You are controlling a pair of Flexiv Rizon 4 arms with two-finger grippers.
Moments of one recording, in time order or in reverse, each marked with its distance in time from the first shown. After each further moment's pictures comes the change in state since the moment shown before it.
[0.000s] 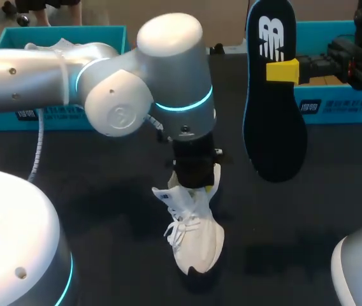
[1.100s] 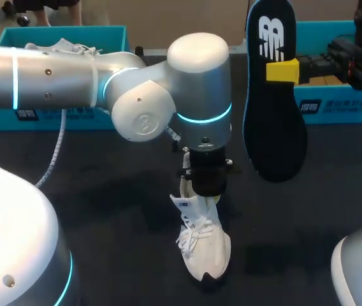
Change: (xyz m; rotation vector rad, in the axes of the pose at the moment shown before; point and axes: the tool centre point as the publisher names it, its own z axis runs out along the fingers) left arm -0.009 0.009 0.044 0.024 0.062 -0.050; right arm 0.000 0.000 0.000 0.000 0.000 0.000
